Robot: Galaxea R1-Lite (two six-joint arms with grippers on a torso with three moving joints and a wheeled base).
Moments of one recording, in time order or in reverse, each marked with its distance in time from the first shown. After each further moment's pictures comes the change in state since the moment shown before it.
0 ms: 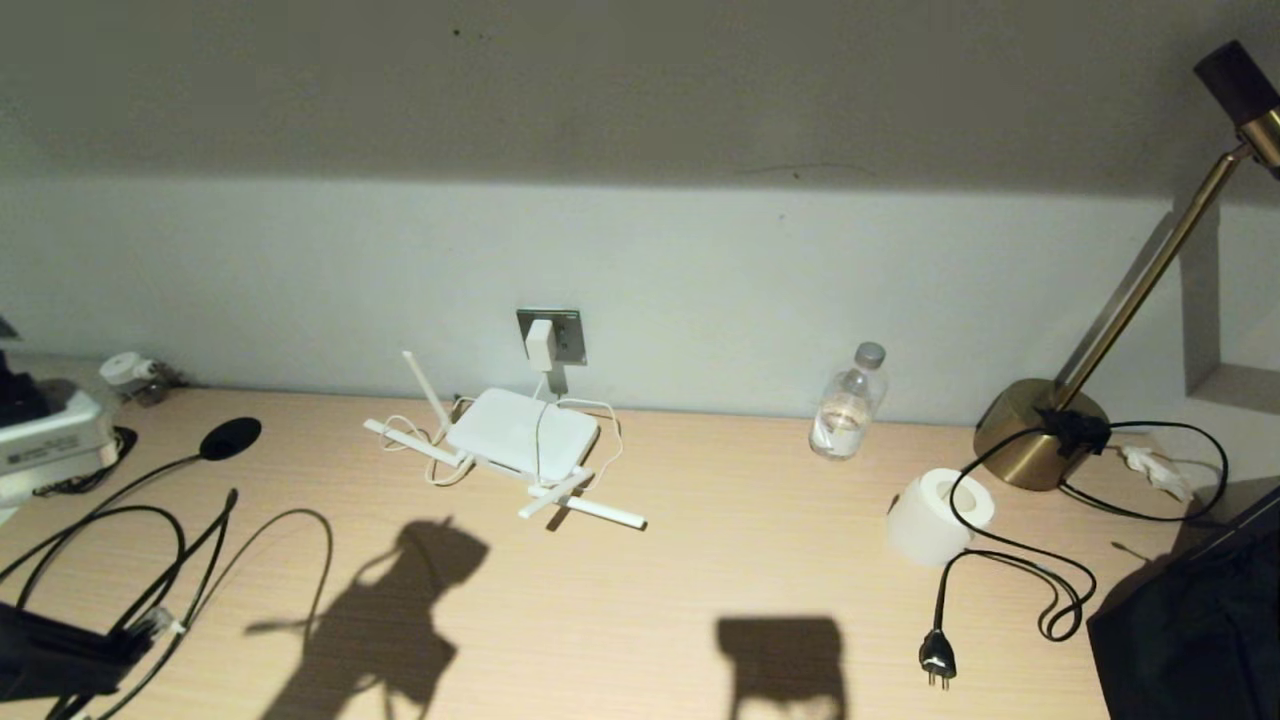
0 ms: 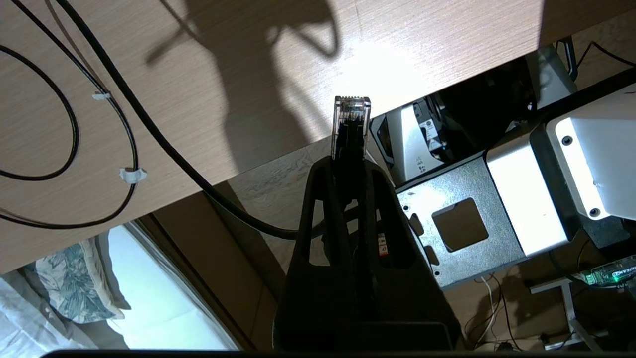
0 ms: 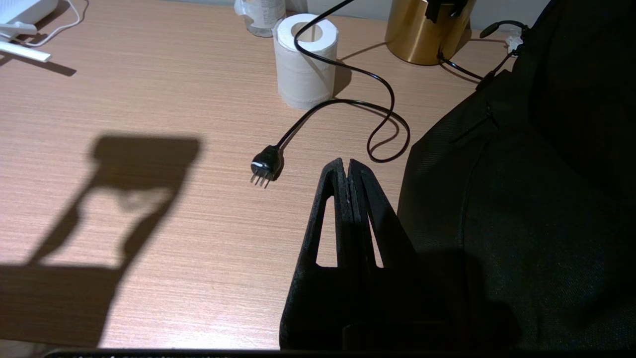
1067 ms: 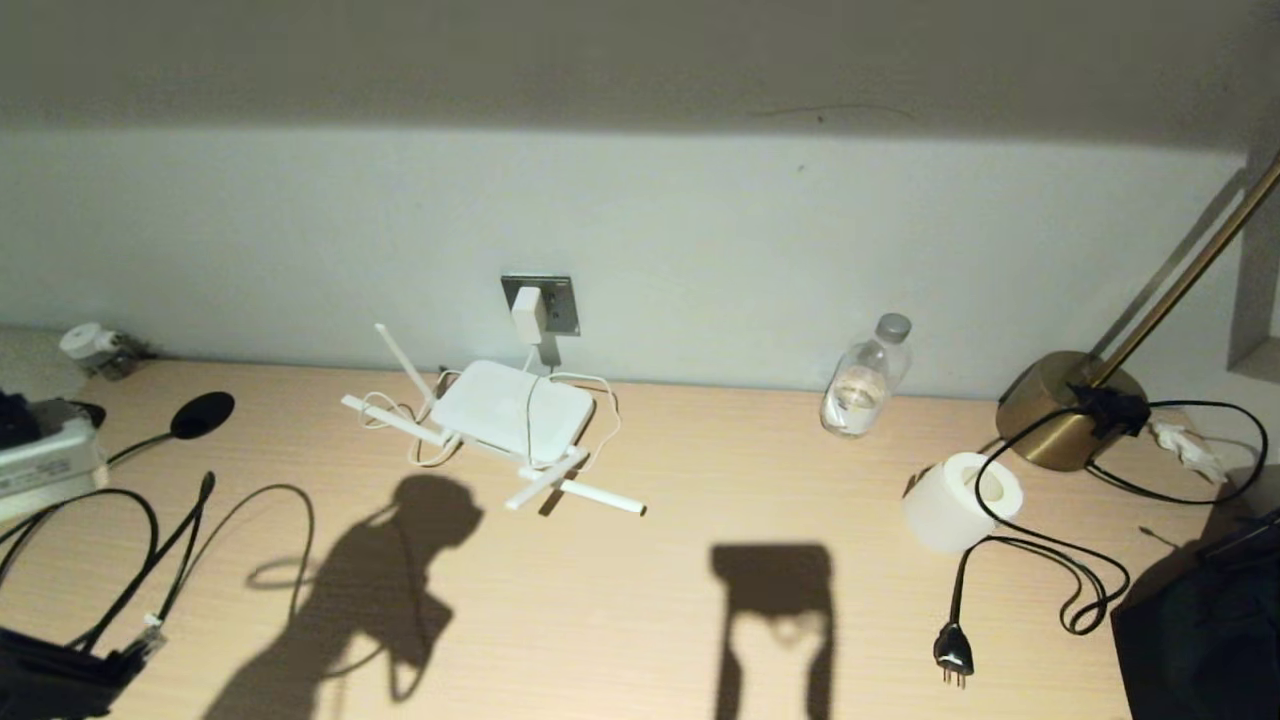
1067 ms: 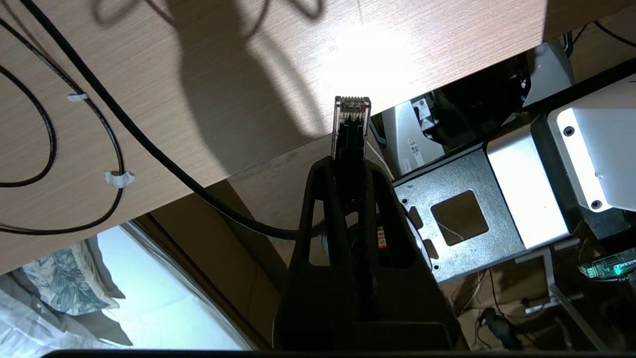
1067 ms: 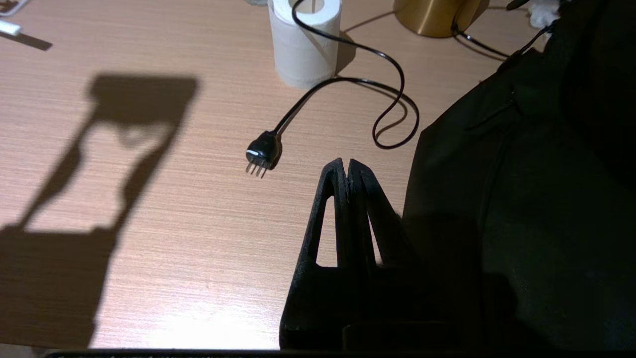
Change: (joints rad) left arm 0.000 -0.024 0.035 -0.001 -0.001 0.000; right arm 0.000 0.000 -0.001 0.000 0.000 0.000
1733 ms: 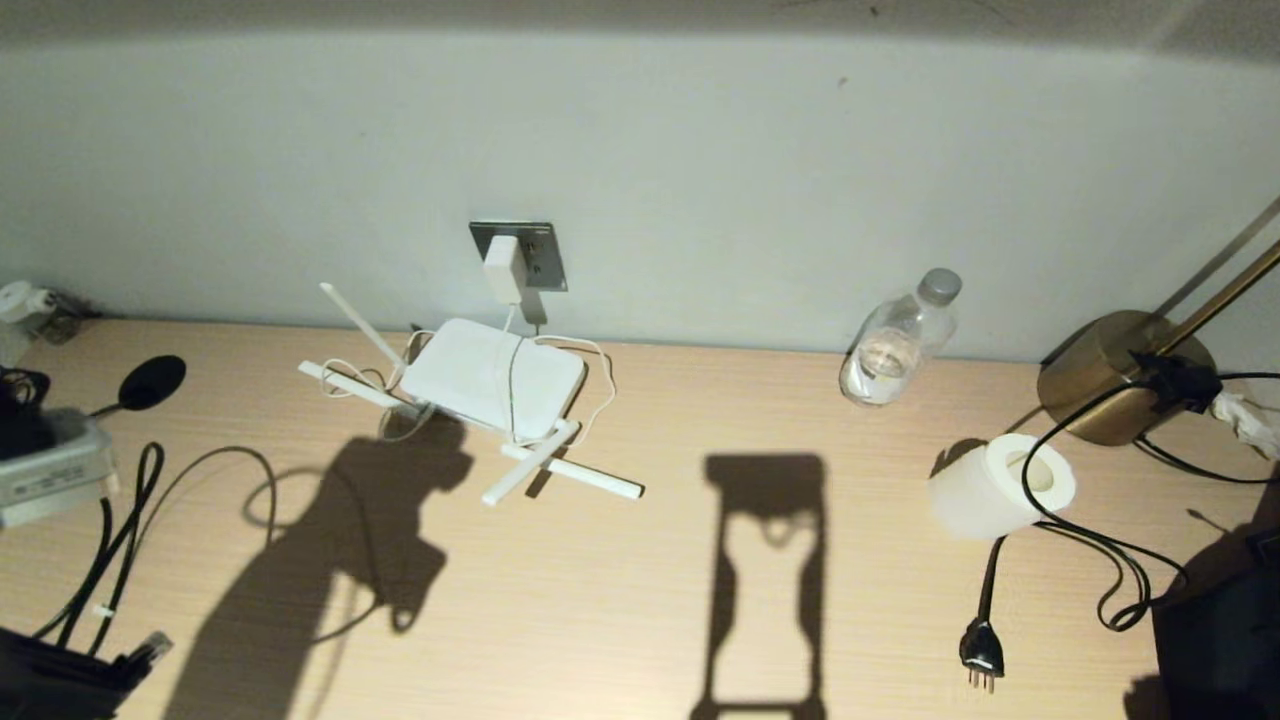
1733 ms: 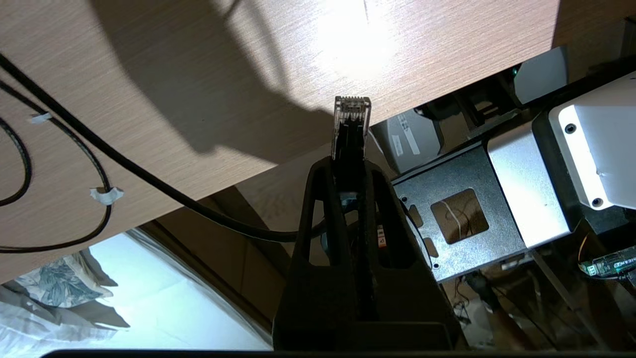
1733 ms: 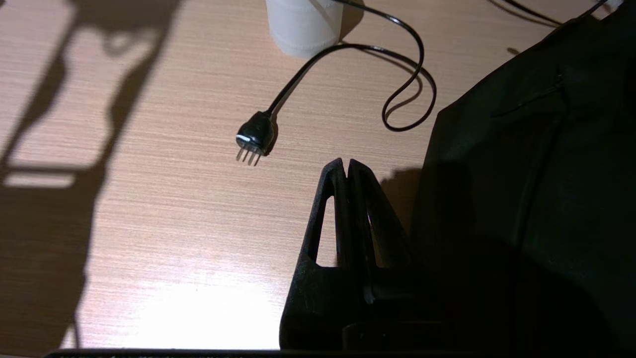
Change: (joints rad) left arm 0.000 0.005 0.017 -0.005 0.000 0.001; right arm 0.000 0.000 0.000 0.000 0.000 -0.001
